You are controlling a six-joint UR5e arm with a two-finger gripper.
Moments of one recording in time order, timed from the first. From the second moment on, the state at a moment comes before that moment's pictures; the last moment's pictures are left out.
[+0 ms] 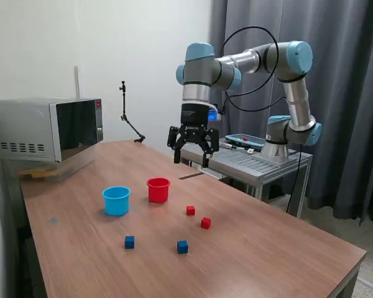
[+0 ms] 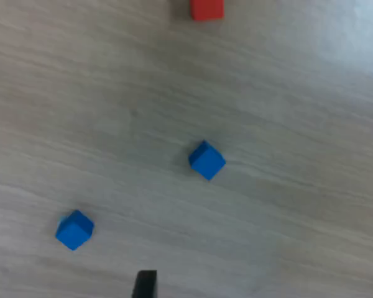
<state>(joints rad) 0.01 -0.88 1.09 -1.98 -1.41 -3.39</state>
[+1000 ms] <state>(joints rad) 0.00 -0.65 0.92 -2.08 -1.46 -3.20</state>
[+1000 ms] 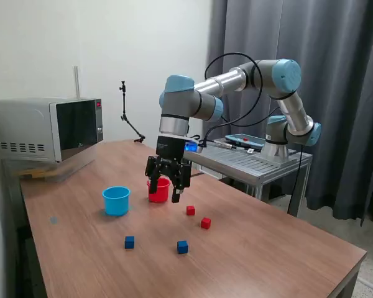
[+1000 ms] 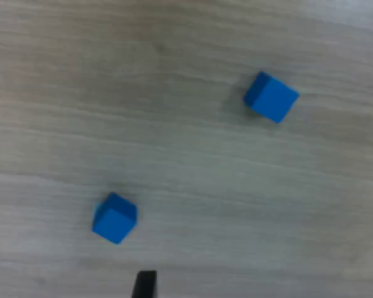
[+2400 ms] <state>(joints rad) -0.03 -0.45 0.76 -2.14 -1.51 -2.97</state>
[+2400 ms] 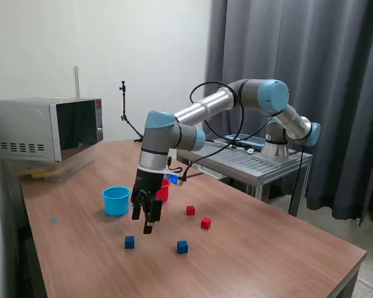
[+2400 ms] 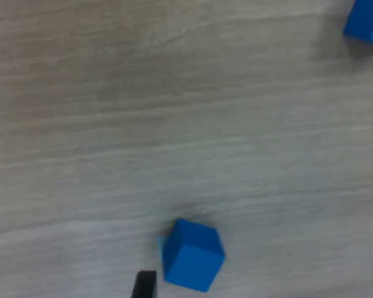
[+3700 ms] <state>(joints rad) -0.03 -0.39 0.71 -2.14 -1.56 -2.86</state>
